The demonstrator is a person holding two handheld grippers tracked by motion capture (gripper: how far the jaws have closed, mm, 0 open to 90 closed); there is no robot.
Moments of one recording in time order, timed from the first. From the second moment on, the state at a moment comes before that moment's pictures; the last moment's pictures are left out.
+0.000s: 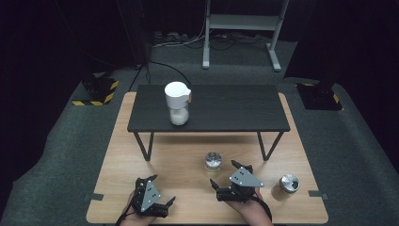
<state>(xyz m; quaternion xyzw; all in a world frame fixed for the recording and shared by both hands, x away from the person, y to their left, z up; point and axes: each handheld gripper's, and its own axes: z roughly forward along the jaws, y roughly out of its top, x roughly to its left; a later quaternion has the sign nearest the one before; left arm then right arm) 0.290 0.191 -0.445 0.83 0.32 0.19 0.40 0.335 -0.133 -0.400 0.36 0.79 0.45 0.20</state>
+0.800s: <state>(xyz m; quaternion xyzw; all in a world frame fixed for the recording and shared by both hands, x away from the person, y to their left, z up) 0.291 0.195 -0.444 0.83 0.33 0.19 0.41 0.359 -0.119 -0.409 0.37 0.77 0.47 0.20</state>
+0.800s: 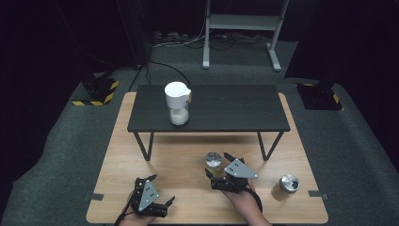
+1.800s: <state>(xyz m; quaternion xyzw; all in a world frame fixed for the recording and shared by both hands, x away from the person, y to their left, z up) 0.291 0.196 -0.444 0.82 0.33 0.18 0.42 0.364 -0.117 -0.425 0.36 0.75 0.51 0.20</state>
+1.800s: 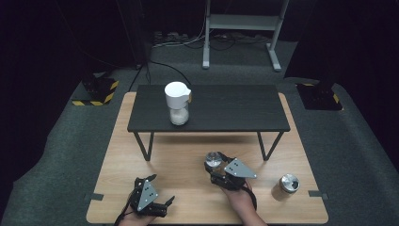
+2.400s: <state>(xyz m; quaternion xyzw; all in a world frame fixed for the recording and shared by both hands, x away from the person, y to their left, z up) 0.291 0.197 -0.444 0.82 0.33 0.18 0.42 0.362 -0.124 -0.402 0.36 0.74 0.52 0.21</state>
